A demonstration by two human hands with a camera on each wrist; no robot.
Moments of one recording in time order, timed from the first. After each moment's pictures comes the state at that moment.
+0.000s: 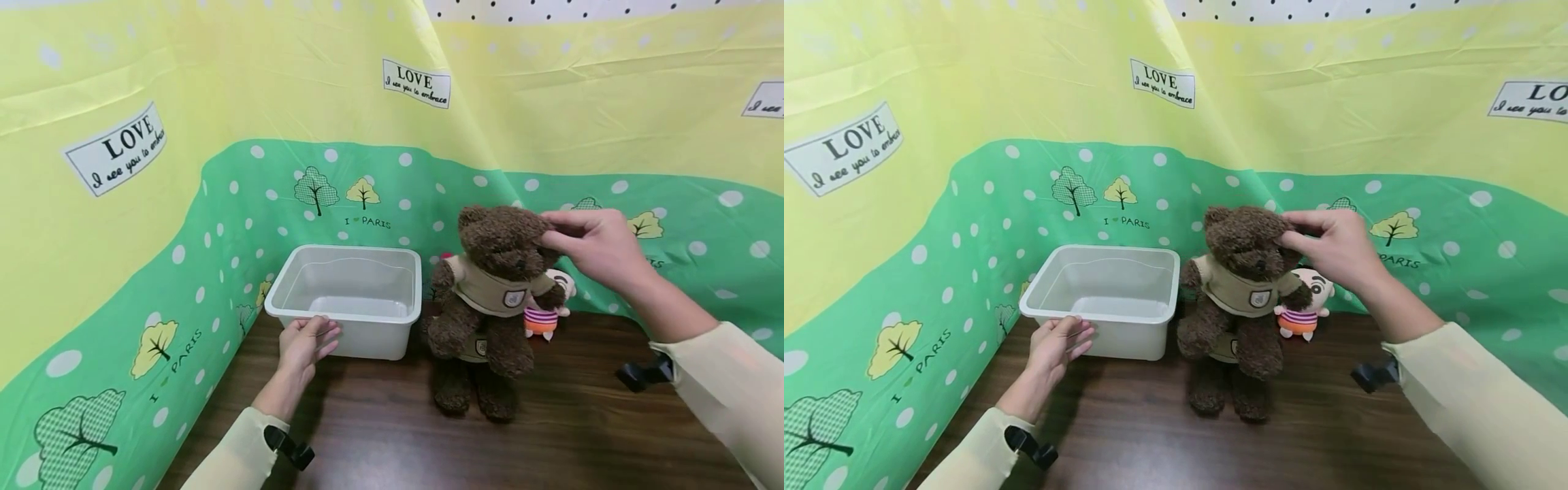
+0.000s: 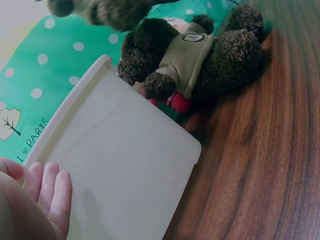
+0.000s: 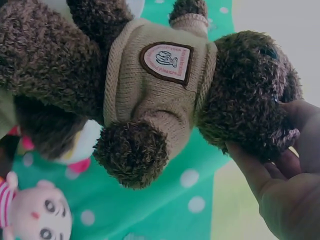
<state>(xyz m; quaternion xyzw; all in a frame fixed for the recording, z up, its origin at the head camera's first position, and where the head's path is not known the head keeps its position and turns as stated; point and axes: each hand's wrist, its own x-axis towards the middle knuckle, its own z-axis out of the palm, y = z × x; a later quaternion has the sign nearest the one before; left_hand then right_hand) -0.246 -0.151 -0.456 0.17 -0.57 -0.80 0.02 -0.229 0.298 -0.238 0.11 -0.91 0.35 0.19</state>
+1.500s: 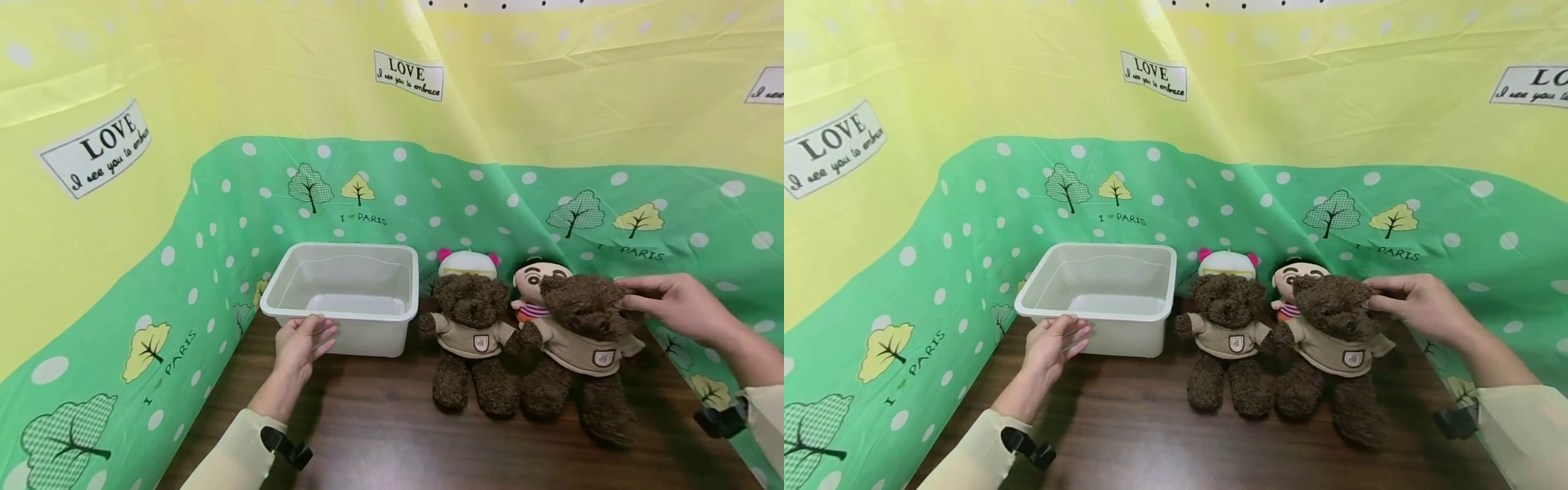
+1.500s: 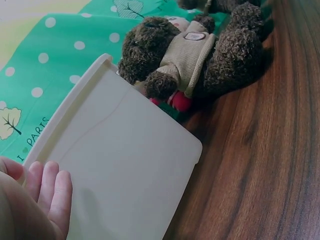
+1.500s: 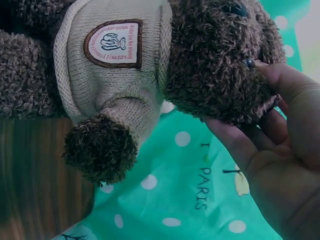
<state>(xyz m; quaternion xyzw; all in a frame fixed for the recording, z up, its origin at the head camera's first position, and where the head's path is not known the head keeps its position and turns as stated) -0.246 -0.148 -0.455 0.18 -0.56 -0.81 0.02 -0.216 0.464 -0.341 0.08 -0.96 0.28 0.05</state>
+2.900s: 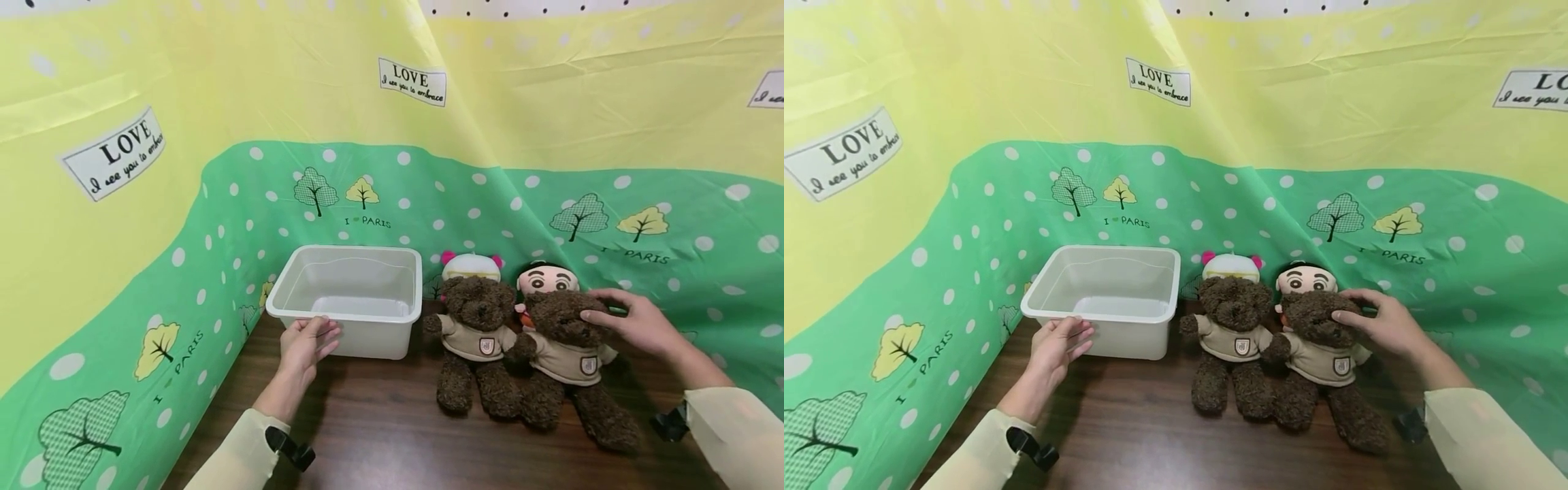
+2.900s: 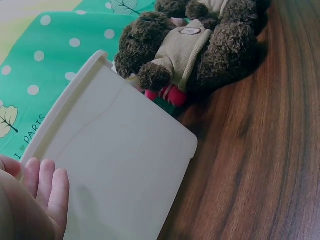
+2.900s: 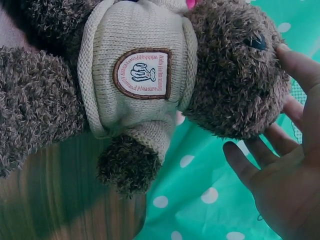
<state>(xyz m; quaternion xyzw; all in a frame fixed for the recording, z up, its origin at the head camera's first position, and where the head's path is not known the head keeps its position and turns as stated) -0.244 -0.150 -0.456 0.18 -0.56 -0.81 0.02 -0.244 0.447 -0.403 0.06 -0.95 0.29 0.02</state>
